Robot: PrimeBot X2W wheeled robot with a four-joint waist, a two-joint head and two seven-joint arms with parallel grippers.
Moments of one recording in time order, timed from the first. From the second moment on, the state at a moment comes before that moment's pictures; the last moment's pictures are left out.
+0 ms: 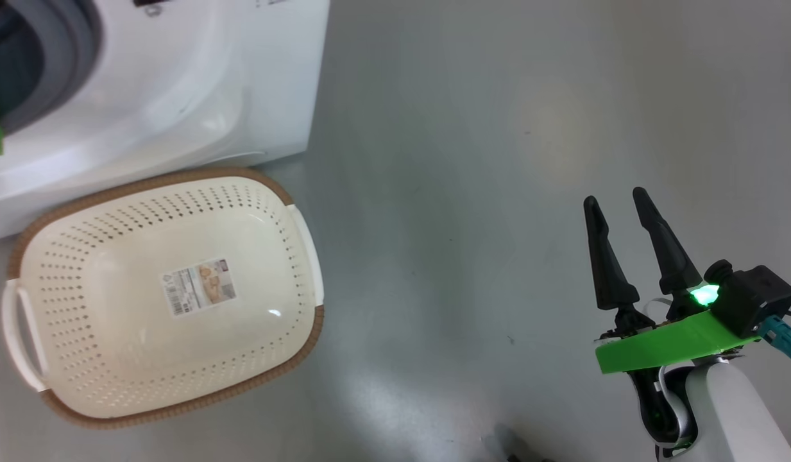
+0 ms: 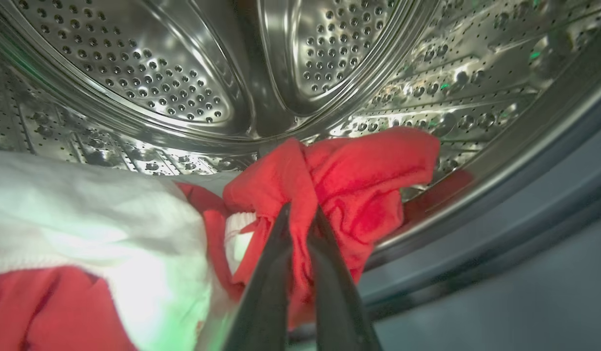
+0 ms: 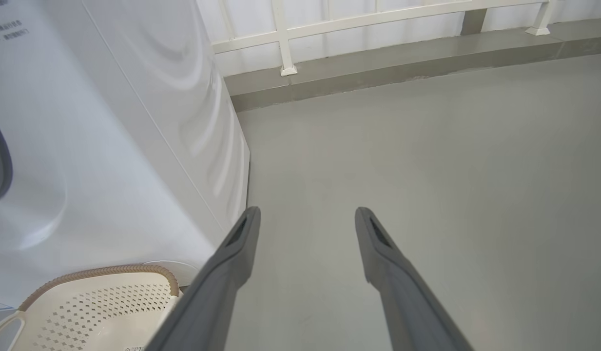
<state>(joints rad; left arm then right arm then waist) -1.18 0.37 -0.02 1.09 -0.23 -0.12 -0.26 -0.23 -0.04 0.05 0.14 0.40 0.13 -0.26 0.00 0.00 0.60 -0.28</state>
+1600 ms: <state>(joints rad) -0.40 0.10 0.17 0.09 -0.35 -0.12 -0.26 -0.13 -0.04 -0.05 0.19 0.34 0.13 -0.26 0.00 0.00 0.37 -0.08</state>
